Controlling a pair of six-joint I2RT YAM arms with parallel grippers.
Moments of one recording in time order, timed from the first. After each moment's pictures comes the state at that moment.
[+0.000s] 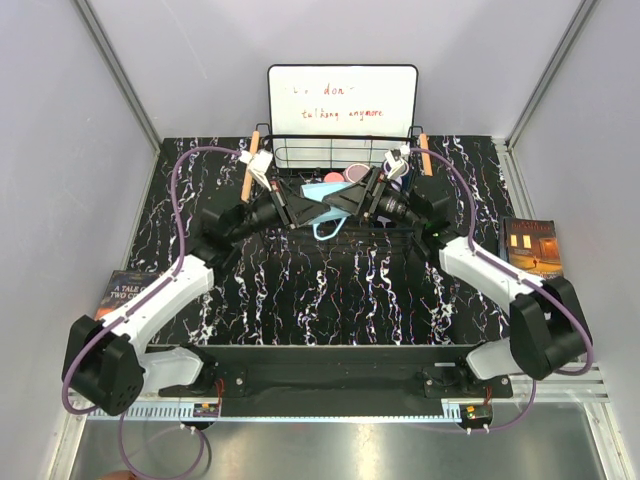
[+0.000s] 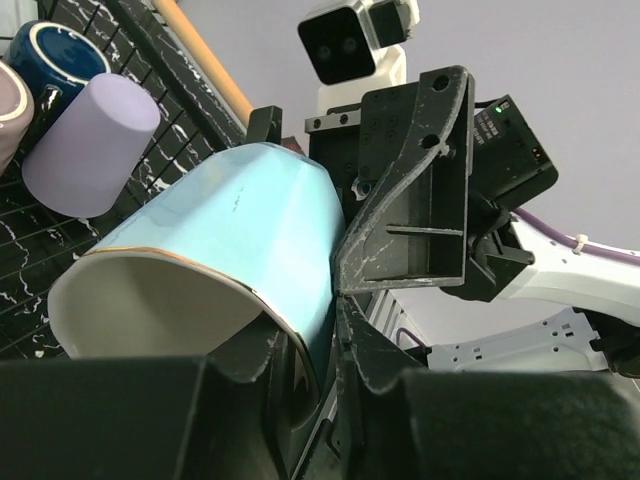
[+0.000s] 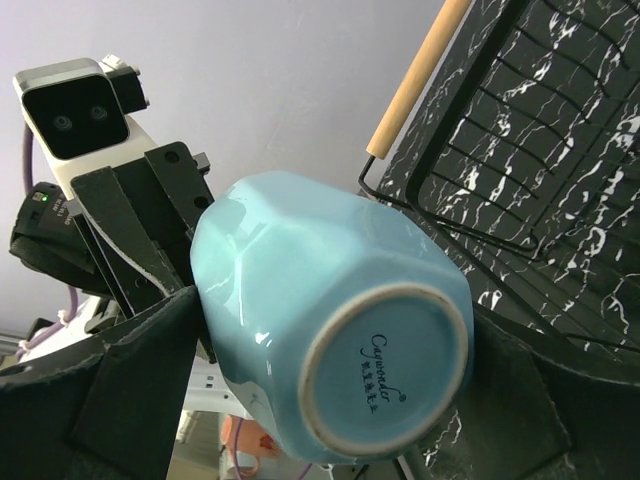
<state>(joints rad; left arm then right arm) -0.49 1.20 0.85 0.37 0.55 -0.83 0.48 1.42 0.89 0.57 -0.61 1.05</state>
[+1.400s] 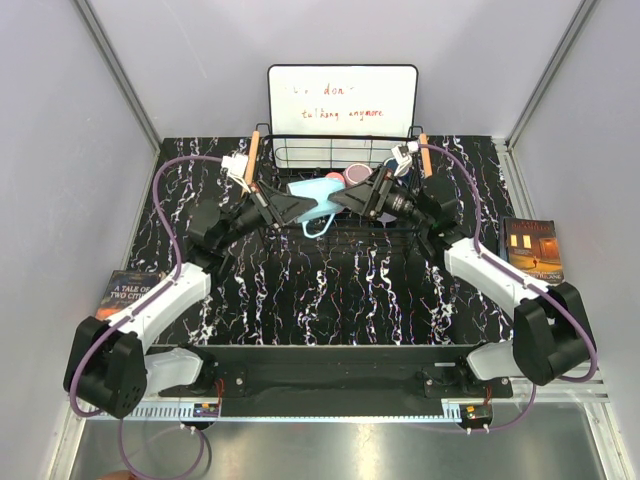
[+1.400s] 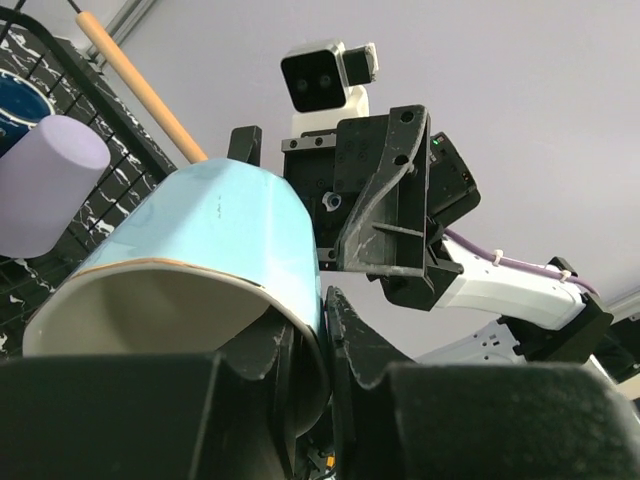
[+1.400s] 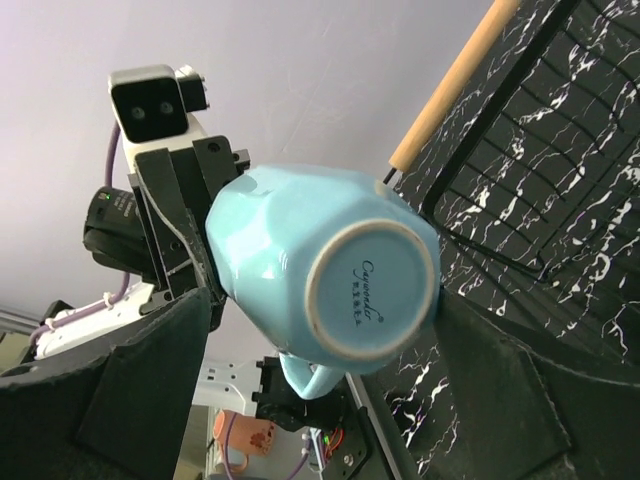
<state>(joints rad) -0.41 1.18 0.71 0.74 0.63 -1.06 0.46 1.38 0.89 0.59 -0.65 1.02</state>
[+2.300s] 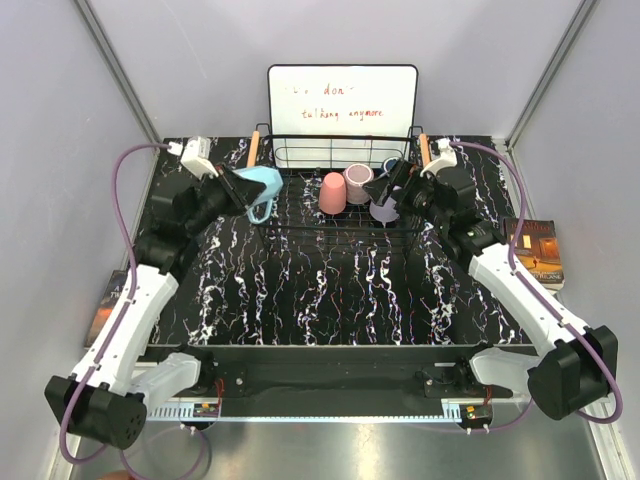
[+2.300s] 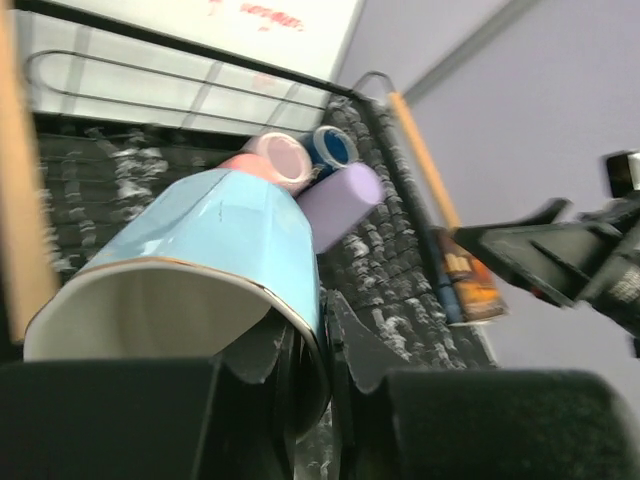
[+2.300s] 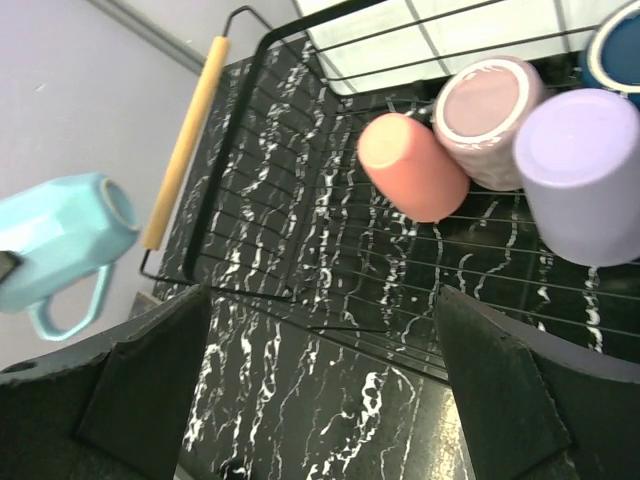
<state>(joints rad) -0.25 1.01 1.00 -0.14 0.32 -0.62 0.40 1.20 1.01 -0.04 -0.15 0.66</state>
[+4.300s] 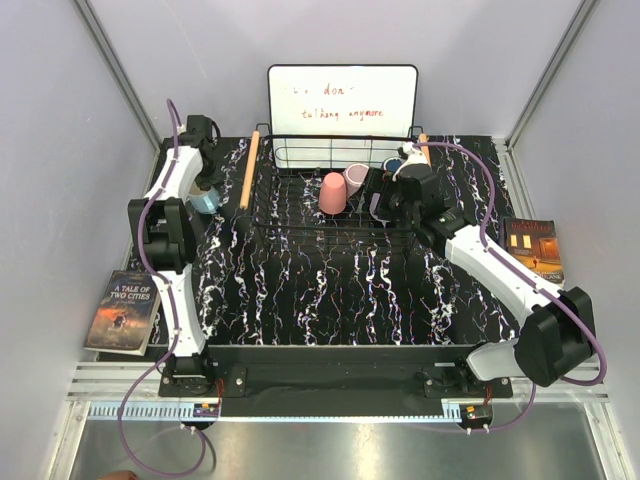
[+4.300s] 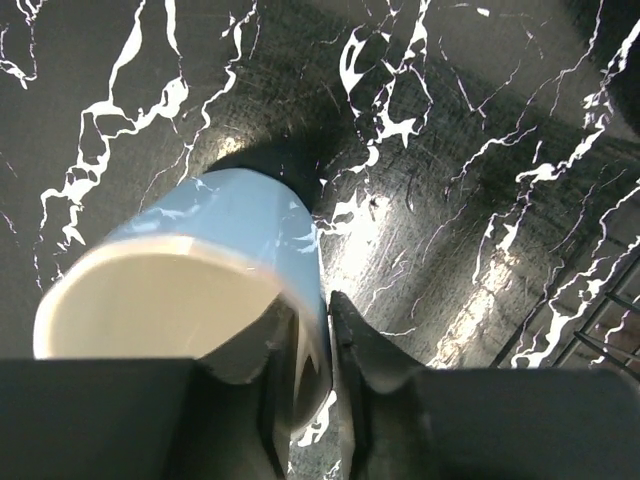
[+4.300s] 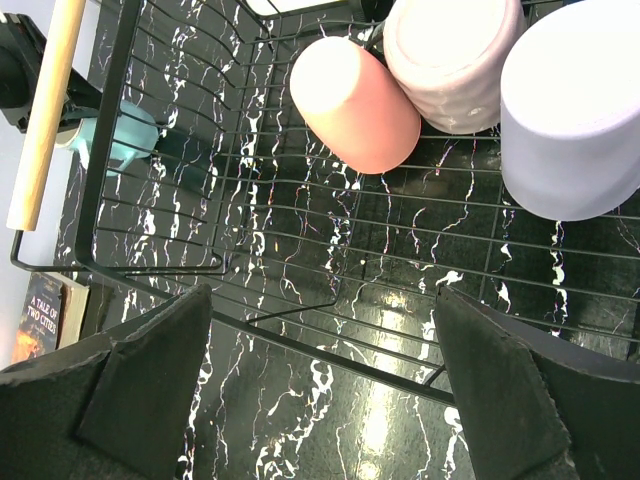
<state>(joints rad) 0.03 2.20 1.96 -0.85 -0.16 -0.37 0.51 1.38 1.11 -0.19 0.01 0.59</state>
